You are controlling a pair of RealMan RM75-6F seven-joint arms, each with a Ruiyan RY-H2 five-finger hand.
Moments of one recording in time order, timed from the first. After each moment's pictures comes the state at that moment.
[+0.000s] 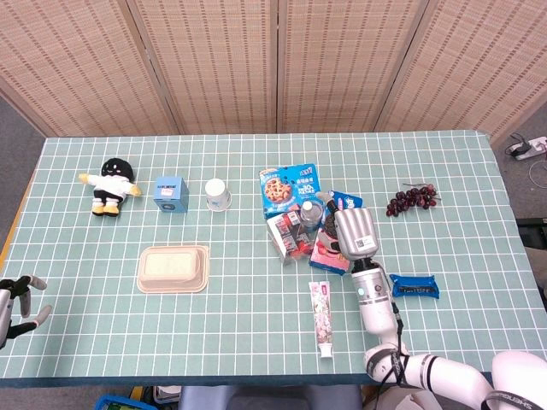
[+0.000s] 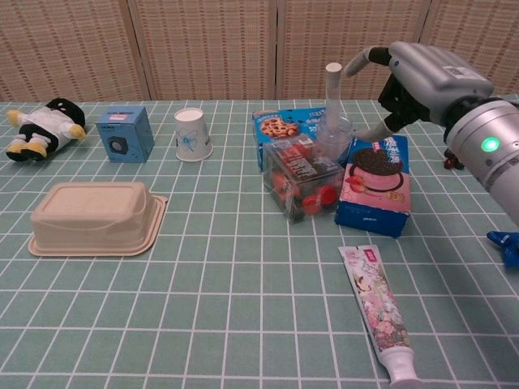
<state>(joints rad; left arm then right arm) -0.07 -1.02 -0.05 -1.66 1.47 1.49 -0.02 0.62 -1.79 0.35 -1.35 -1.24 1.28 -0.41</state>
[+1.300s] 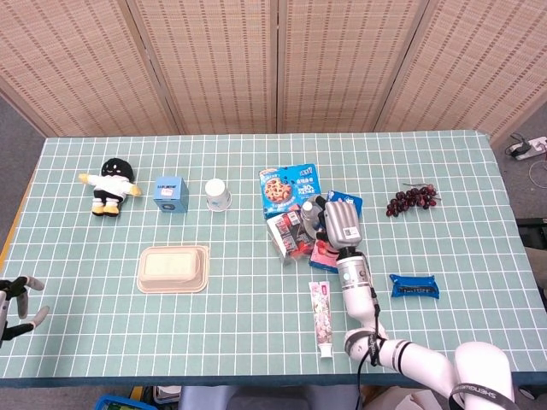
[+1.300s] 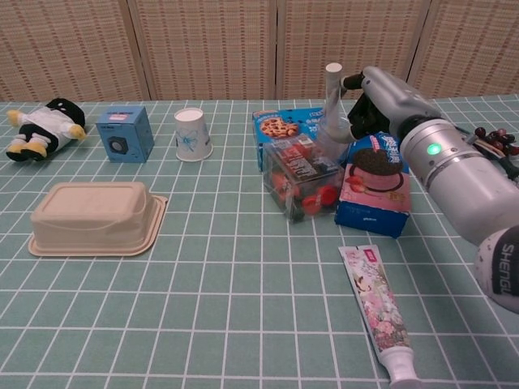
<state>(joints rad) -0.06 -1.00 -0.05 -1.66 1.48 1.50 -0.06 0.73 -1.93 0.41 -1.09 -1.15 1.17 -0.14</state>
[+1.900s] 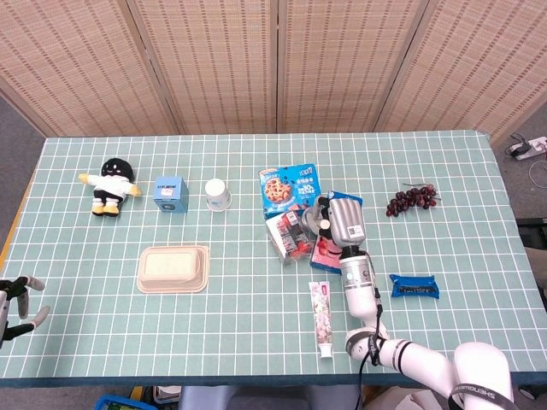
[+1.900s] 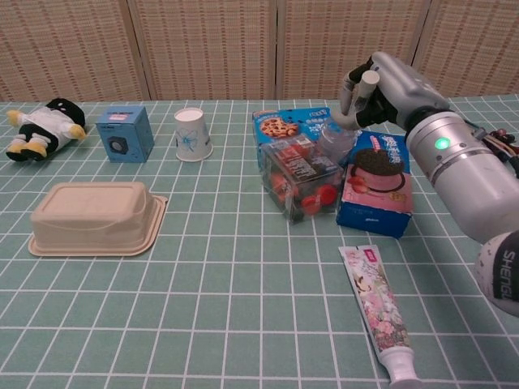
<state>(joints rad) -0.07 -1.01 -0.05 -1.66 1.48 1.50 -0.06 0.72 -1.93 0.40 -1.07 -1.20 1.23 -0.08</state>
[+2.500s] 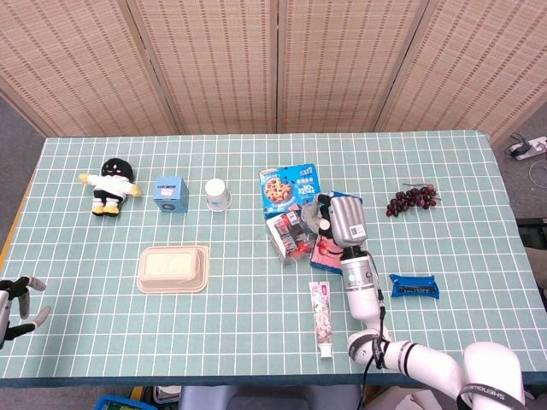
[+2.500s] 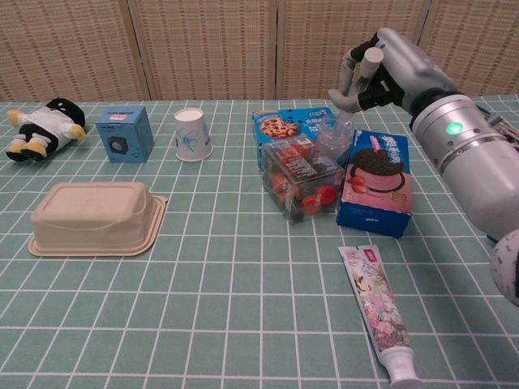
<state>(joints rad) -0.07 -1.01 -0.05 -1.66 1.48 1.49 -0.04 0.71 -1.88 0.41 -1.19 -1.23 1.28 -0.07</state>
